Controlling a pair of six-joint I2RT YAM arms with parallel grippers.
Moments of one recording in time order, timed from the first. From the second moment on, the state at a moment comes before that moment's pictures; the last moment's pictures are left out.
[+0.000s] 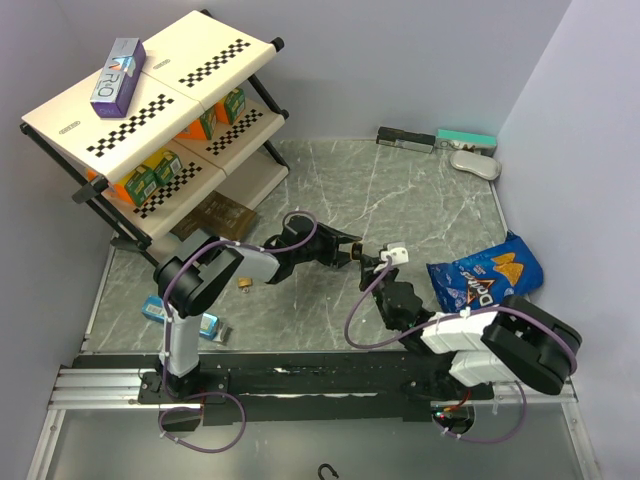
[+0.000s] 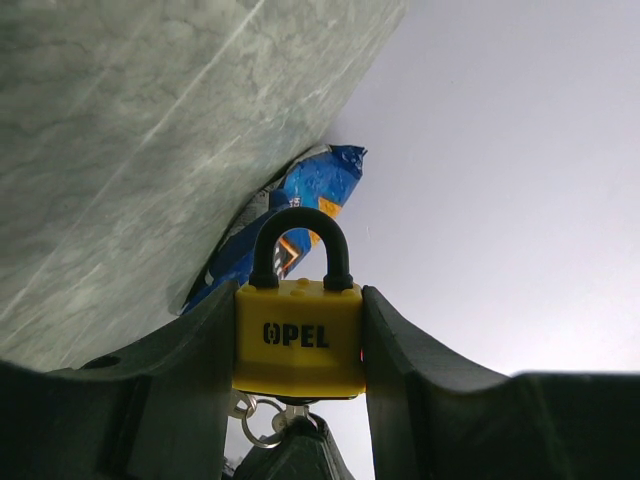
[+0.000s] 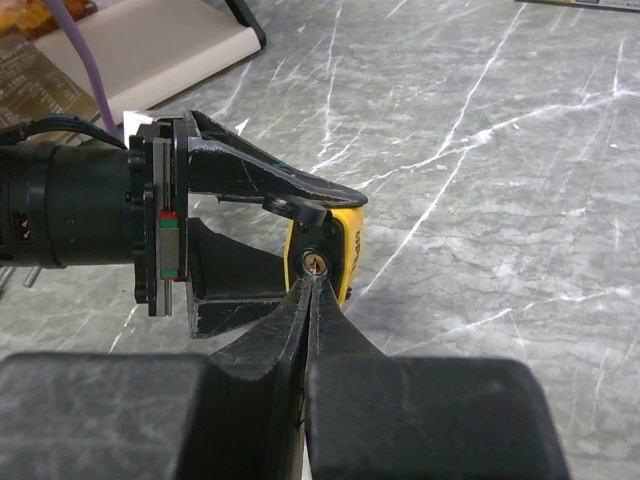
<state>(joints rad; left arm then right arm) -0.73 1.98 0.96 0.62 0.30 -1.89 0.88 1.29 0.18 1.06 0.62 0.18</state>
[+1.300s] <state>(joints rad) -0.73 1.98 0.91 0.64 0.26 -1.91 0.96 1.40 0.24 1.00 0.79 0.47</state>
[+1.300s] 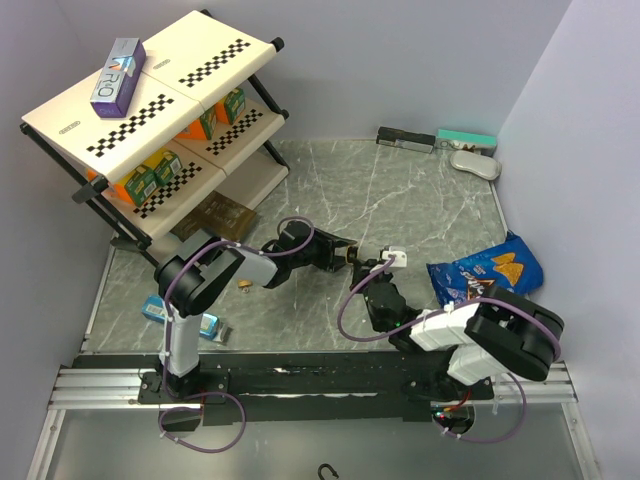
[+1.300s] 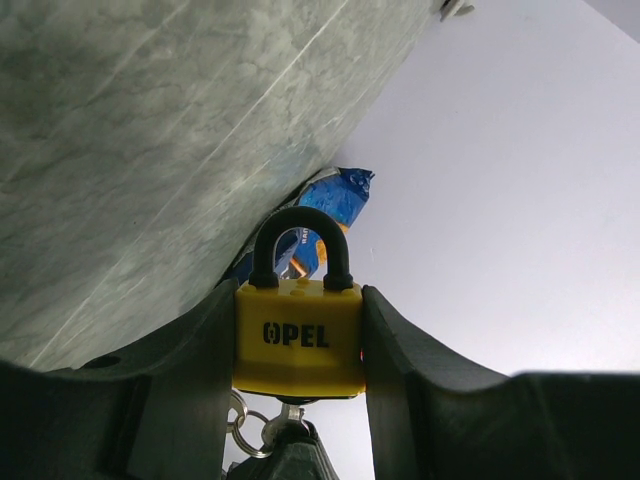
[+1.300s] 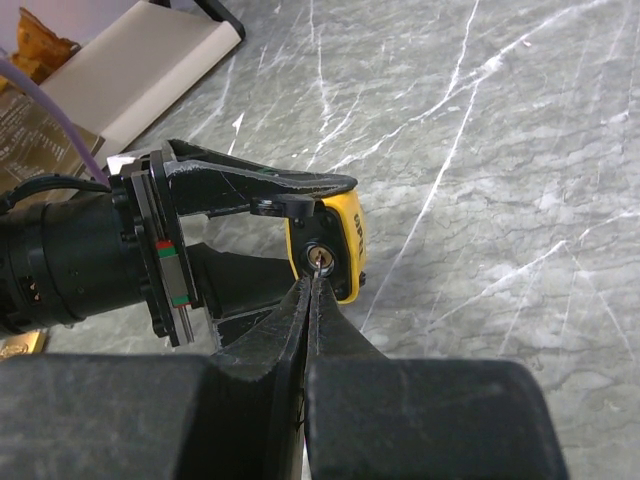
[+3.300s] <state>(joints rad) -0.73 1.99 0.92 0.67 0.18 -1.93 0.99 1.63 0.31 1.22 0.89 0.17</state>
